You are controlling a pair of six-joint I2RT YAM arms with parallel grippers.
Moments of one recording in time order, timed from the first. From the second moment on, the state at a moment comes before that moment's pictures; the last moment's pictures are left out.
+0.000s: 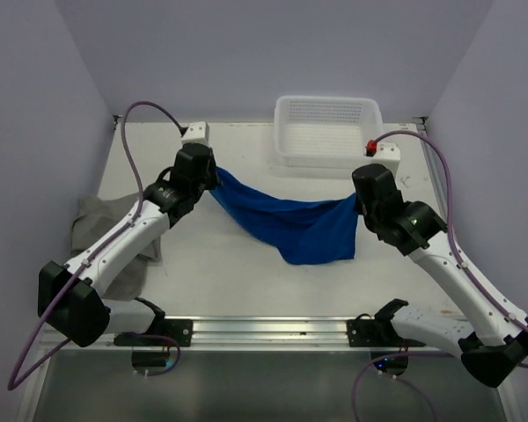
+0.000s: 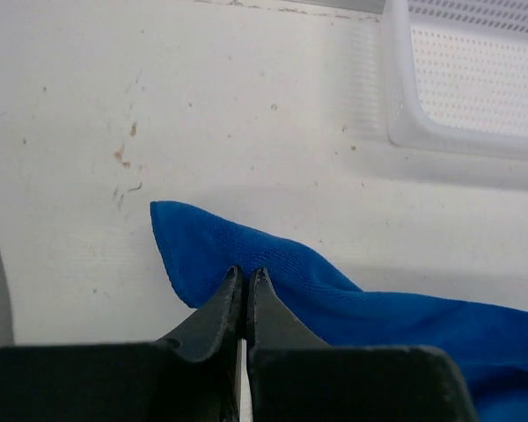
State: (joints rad) left arm -0.53 1.31 1.09 -0.32 -0.36 -0.41; right arm 0.61 1.02 1.16 -0.84 0.68 0.40
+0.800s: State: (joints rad) left arm -0.27 1.00 0.74 -0.32 -0.09 -0.51; right arm 0.57 0.82 0.91 -0.68 0.37 0.40
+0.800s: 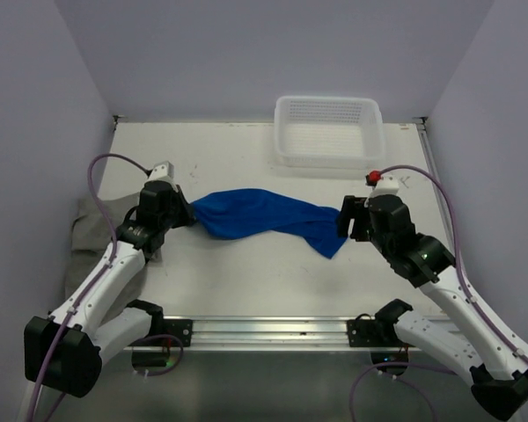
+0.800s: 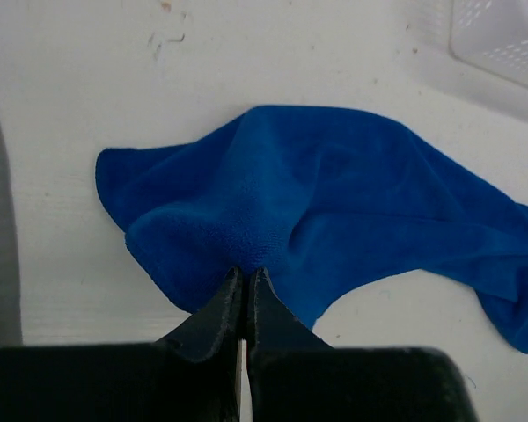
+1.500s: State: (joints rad) left arm -0.27 0.95 0.66 -0.32 -0.05 -0.52; right arm 0.43 1.08 0.84 -0.65 0.31 0.68
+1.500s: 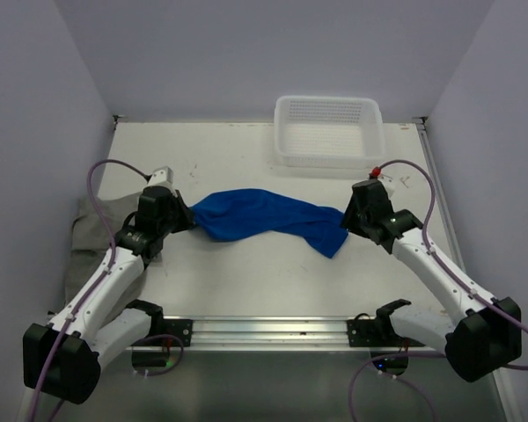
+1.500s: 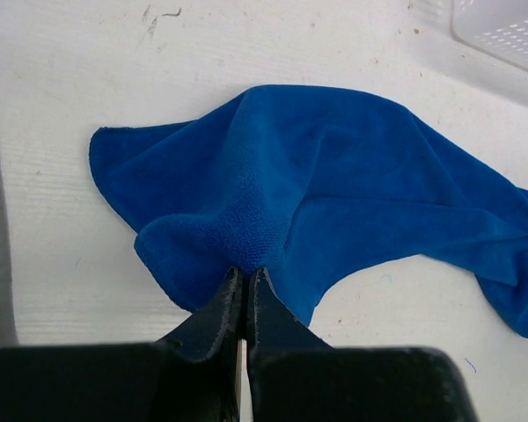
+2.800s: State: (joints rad) left arm -0.27 0.95 0.64 -0.33 -0.06 -0.54; right arm 0.29 1.13 0.65 -0.34 0.01 0.61
